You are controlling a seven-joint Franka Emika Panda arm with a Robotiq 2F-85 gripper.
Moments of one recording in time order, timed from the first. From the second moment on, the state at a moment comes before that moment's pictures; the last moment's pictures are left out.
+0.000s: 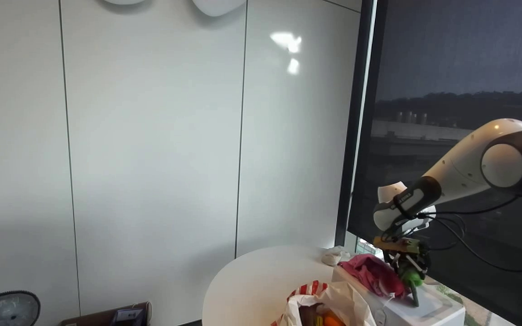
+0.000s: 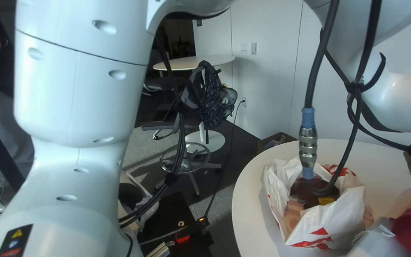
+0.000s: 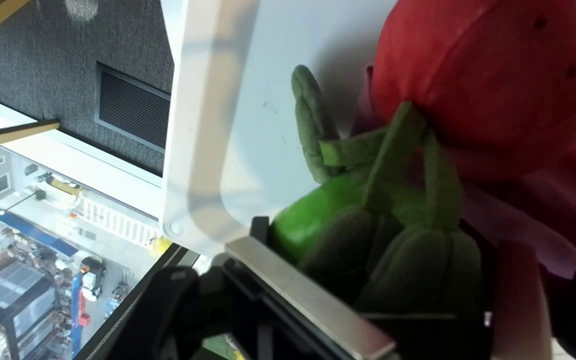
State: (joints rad) arm -0.07 0.42 -0.26 -1.87 -0.30 2.21 0.99
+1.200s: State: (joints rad) arm 0.08 0.39 -0.29 -1.87 -0.79 2.28 1.30
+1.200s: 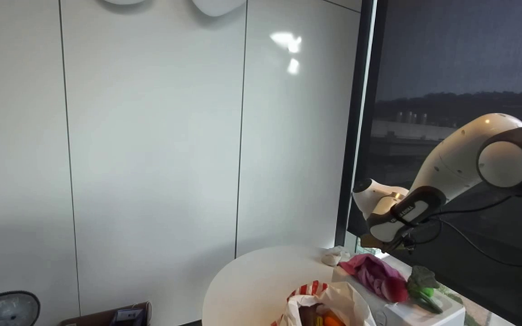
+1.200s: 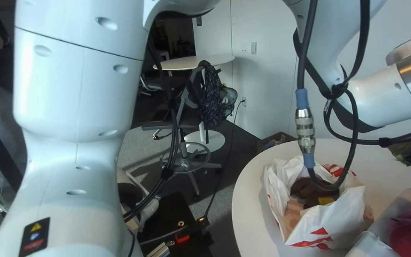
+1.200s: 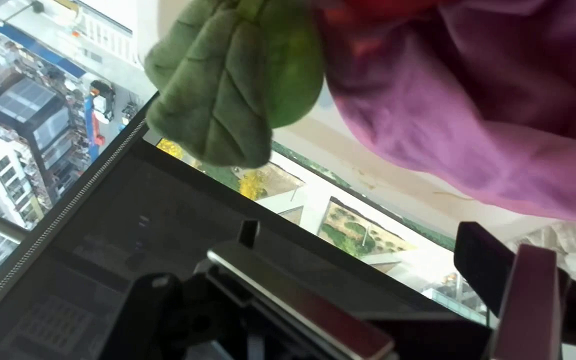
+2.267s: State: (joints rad) arm 0.12 0.26 0.08 -2.10 0.00 2.29 0.78
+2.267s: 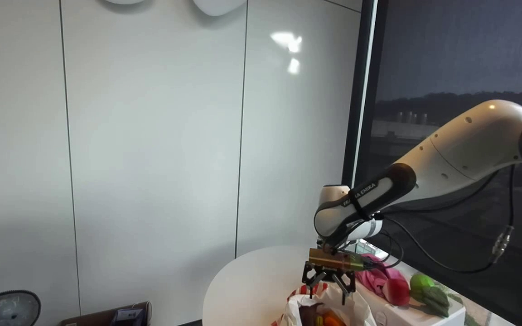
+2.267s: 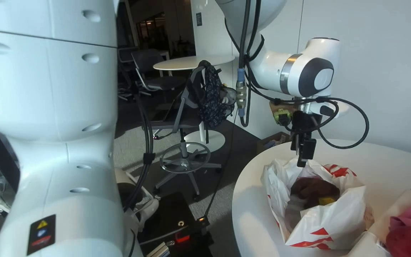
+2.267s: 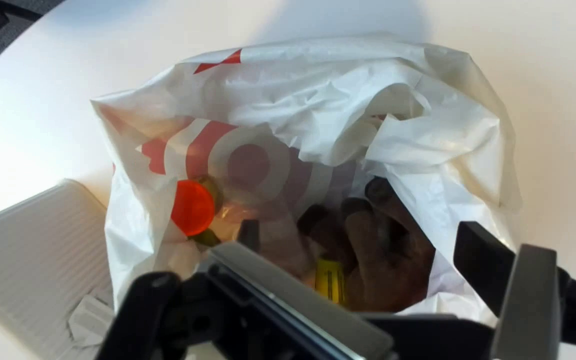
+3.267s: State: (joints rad) arm 0.19 0.64 -0.02 -1.90 -0.05 2.38 0.57
